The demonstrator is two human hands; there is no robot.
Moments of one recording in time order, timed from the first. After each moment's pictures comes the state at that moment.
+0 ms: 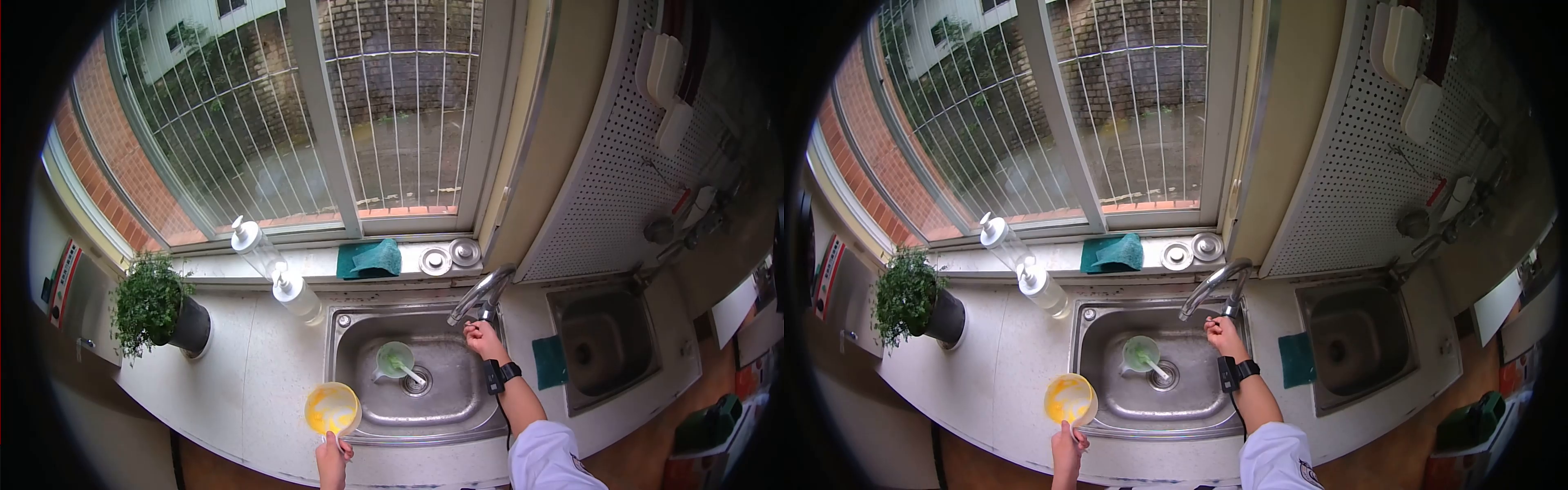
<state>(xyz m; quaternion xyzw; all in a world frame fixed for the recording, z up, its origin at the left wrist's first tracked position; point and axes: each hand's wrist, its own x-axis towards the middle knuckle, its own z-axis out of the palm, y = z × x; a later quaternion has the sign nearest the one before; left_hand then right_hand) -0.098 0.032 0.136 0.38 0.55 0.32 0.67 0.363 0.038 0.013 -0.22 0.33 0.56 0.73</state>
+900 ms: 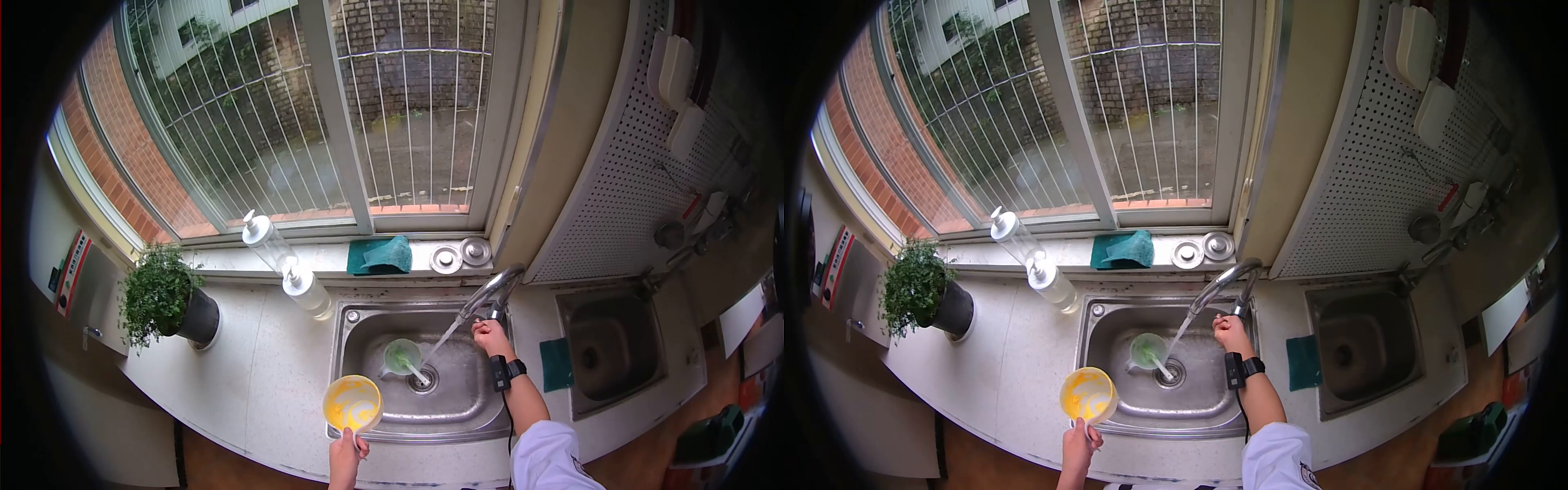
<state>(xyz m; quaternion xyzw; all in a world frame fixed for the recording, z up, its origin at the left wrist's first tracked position) -0.070 0.018 0.174 0.41 0.54 0.26 0.69 0.367 0.045 0.015 -0.22 0.40 0.51 0.73</state>
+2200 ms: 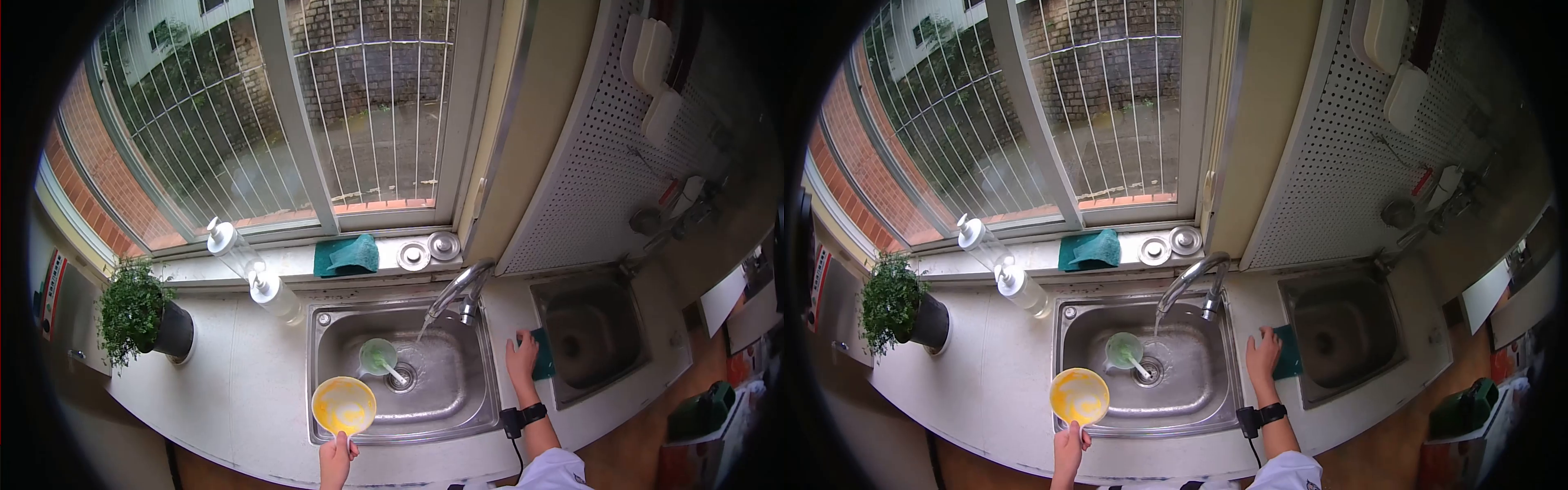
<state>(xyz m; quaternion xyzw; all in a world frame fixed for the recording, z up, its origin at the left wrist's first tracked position) -0.060 0.021 0.163 0.57 0.53 0.19 0.60 0.355 -0.106 0.070 -0.92 -0.26 -0.05 0.28</state>
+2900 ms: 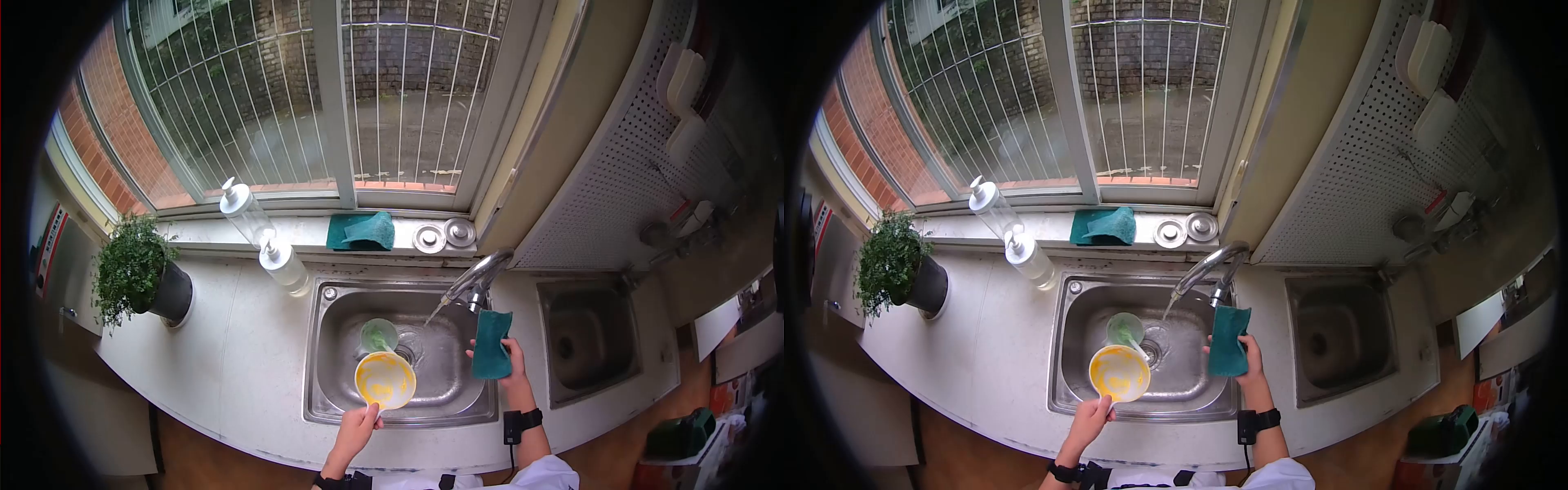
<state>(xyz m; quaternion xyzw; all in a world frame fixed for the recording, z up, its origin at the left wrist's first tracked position) -0.026 0.024 0.151 0.65 0.44 0.09 0.61 0.308 -0.087 0.125 -0.38 0.06 0.55 0.74</state>
